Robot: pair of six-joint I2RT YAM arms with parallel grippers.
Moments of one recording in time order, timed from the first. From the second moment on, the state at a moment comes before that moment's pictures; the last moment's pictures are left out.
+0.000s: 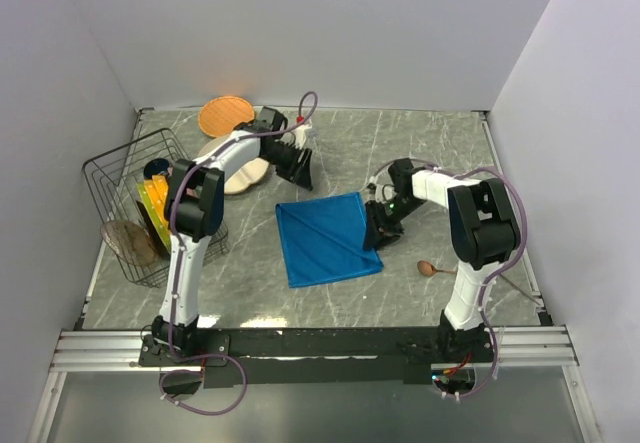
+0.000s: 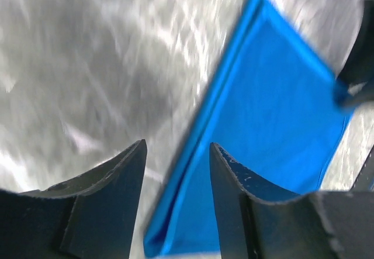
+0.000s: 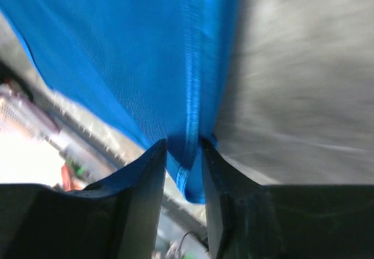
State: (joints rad) left arm -0.36 2.29 1.87 -0.70 0.71 0.18; right arm 0.23 1.90 1.14 -0.77 -0.60 0.05
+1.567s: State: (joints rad) left arm -0.56 2.27 1.64 -0.34 0.84 0.27; right arm 0.09 2.17 1.57 -0.85 -0.81 -0.04
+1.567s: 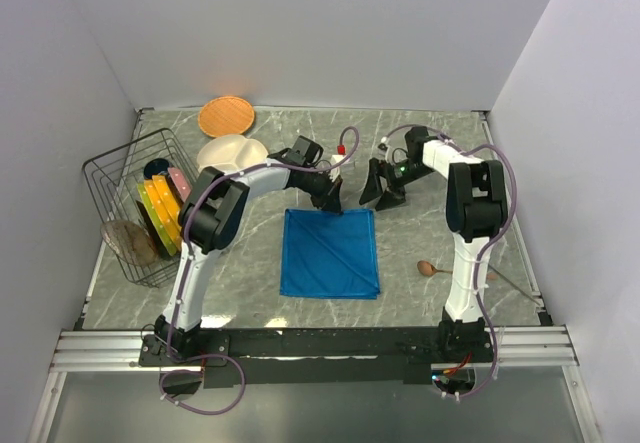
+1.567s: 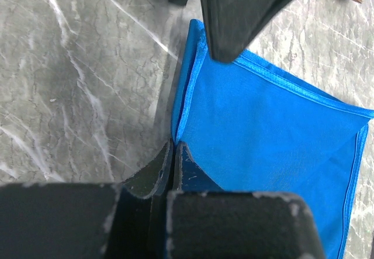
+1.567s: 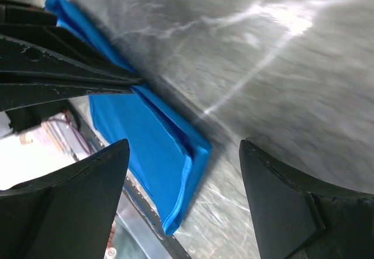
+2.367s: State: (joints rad) left arm -0.56 2.20 1.57 -0.29 0.85 0.29; right arm 0.14 2.25 1.59 -0.91 -0.89 -0.18
